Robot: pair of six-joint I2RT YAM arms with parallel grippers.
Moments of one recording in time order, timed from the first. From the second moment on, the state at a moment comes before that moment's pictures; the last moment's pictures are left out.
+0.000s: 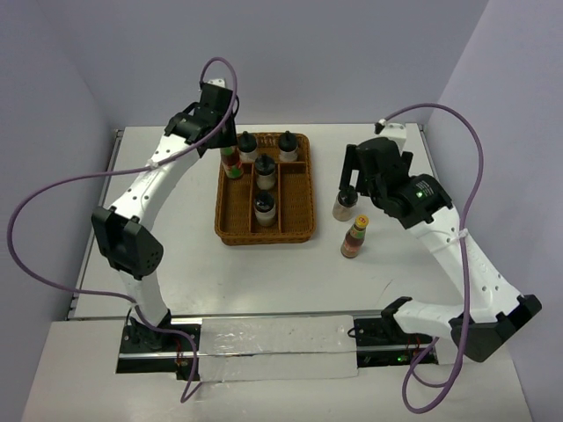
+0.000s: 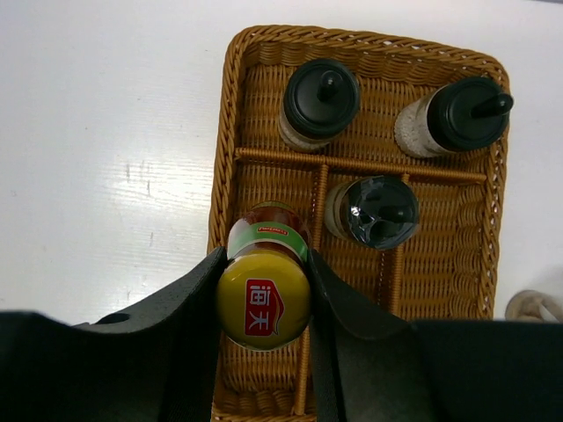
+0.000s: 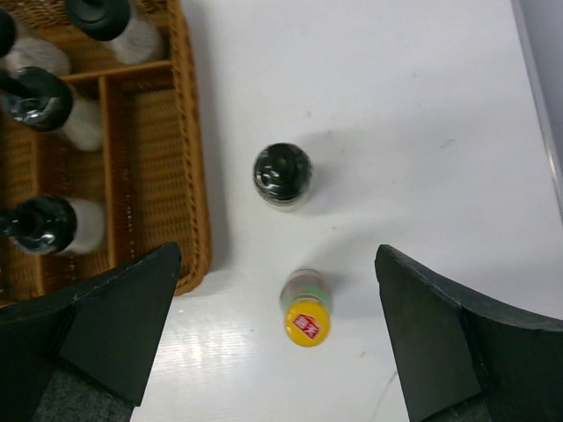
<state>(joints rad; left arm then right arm) -0.48 1.84 1.96 -0.84 -0.35 -0.41 0.56 1.17 1.43 -0.92 0.56 0.47</state>
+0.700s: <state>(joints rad) -0.50 1.90 1.72 -0.61 -0.44 -0.39 0.49 1.02 1.15 -0.95 0.38 0.53</state>
